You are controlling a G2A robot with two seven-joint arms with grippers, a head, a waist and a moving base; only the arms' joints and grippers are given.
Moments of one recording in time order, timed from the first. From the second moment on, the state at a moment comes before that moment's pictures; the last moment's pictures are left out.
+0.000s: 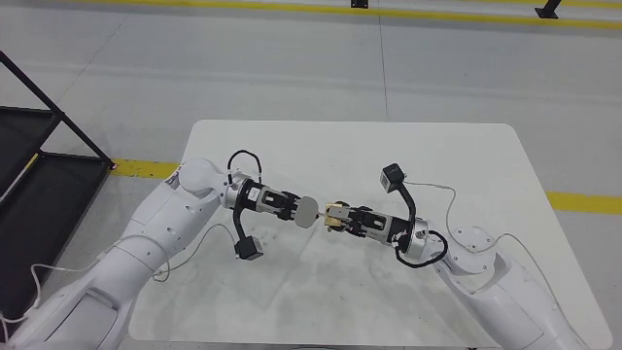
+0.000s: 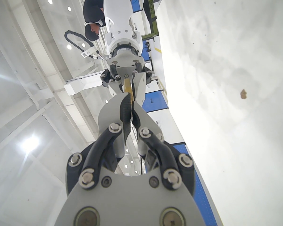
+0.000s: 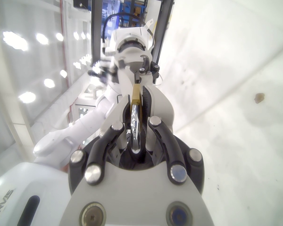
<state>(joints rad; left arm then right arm) 0.91 -0.99 -0.87 -1.23 2.43 0.37 1.45 -1.22 -0.98 0.90 -1.76 0.43 -0.09 0.66</state>
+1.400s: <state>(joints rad) 0.92 -0.96 -0.90 -1.23 2.35 -0.28 1.48 -1.22 -0.98 0.90 -1.76 0.43 -0.09 0.66</state>
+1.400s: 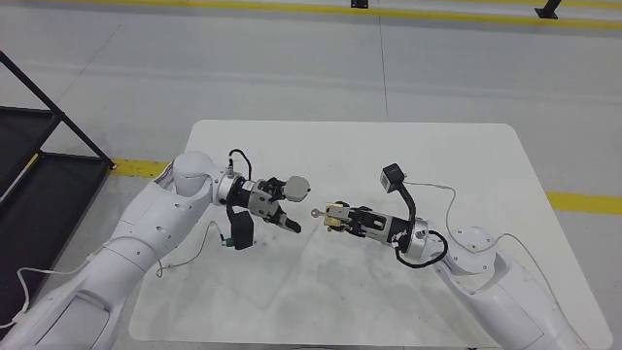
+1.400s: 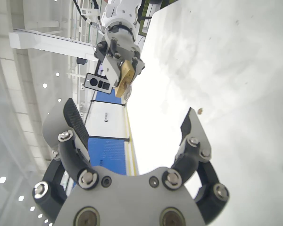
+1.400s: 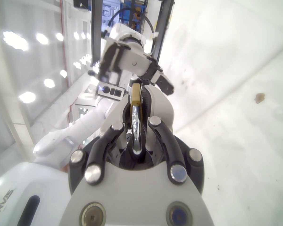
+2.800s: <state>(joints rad) 0.71 -0.70 -0.28 -1.40 0.95 -1.01 0.81 -1.22 -0.98 0.90 -1.76 0.43 -0.09 0.66</state>
